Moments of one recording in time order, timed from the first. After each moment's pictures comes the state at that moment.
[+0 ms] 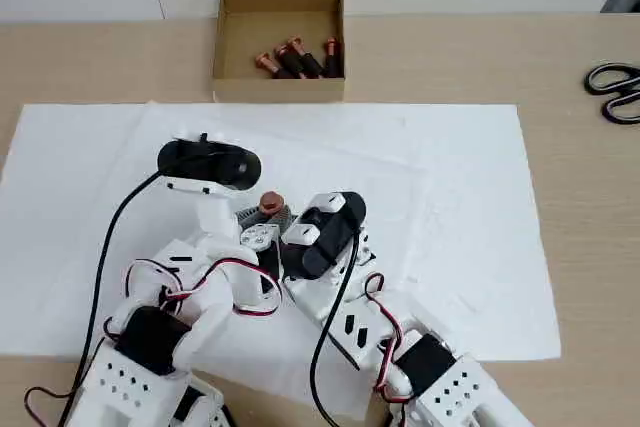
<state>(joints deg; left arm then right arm) 22.9 -66.8 57.3 58.8 26.8 -43.5 -77.0 84.4 18.5 -1.4</state>
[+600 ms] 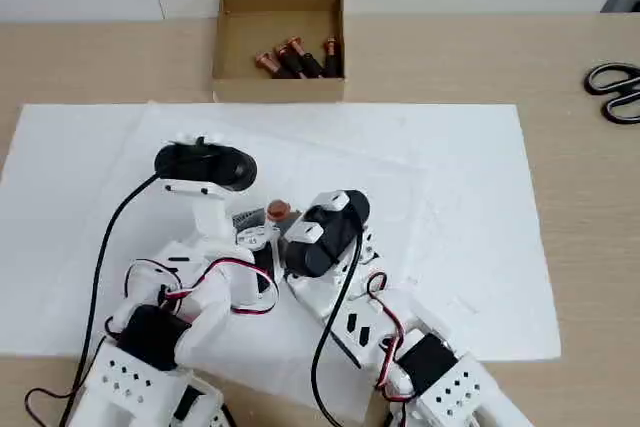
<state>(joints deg) 22.2 -66.5 59.4 59.6 26.8 -43.2 -77.0 84.5 18.5 -1.4</state>
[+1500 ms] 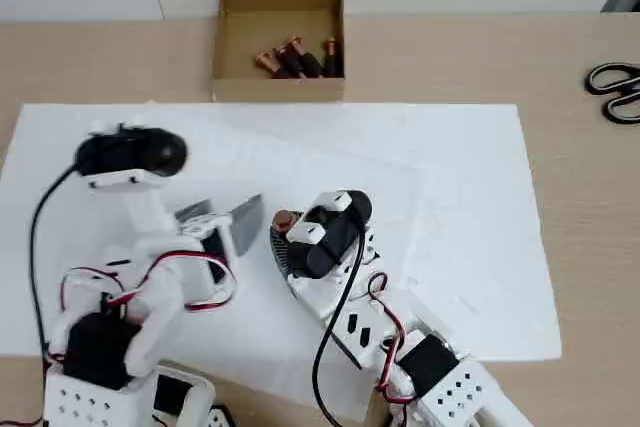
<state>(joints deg) 9.7 -66.4 41.2 78.9 27.1 -43.3 -77.6 84.5 18.5 -1.4</state>
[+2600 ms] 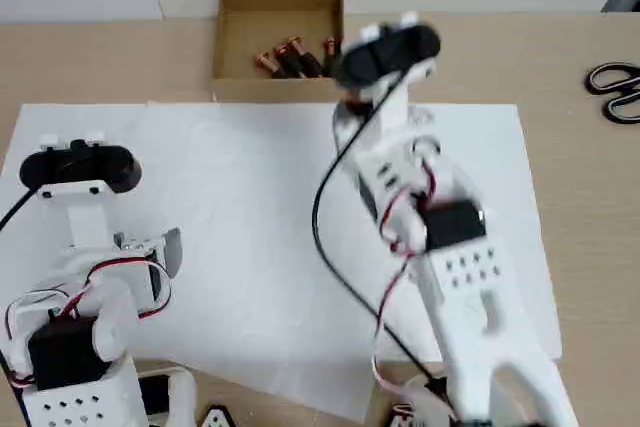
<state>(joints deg) -14.5 -66.4 40.9 89.5 1.5 -20.1 -31.8 28.0 37.0 -1.4</state>
